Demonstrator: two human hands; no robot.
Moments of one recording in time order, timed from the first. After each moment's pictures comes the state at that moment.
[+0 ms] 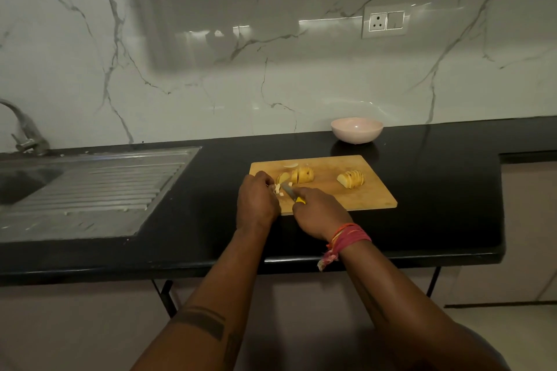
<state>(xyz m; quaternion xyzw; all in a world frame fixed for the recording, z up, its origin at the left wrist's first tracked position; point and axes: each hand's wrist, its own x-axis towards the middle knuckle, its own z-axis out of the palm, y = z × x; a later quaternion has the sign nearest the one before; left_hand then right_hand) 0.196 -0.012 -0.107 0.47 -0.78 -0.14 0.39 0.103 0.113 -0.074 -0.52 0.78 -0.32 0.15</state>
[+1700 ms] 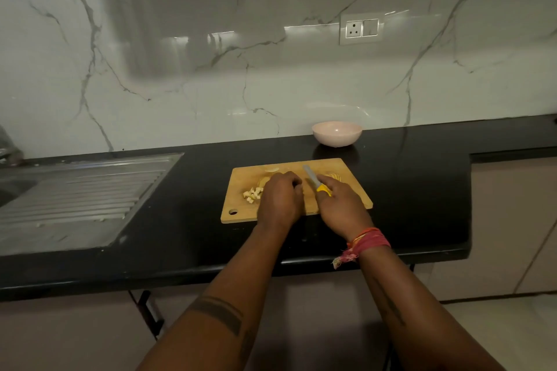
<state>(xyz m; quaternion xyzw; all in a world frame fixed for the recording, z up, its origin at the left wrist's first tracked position) 0.128 0.034 -0.093 0.37 -0.84 -0.16 0.37 0.040 0.148 -0.077 -0.43 0.77 -0.46 0.12</state>
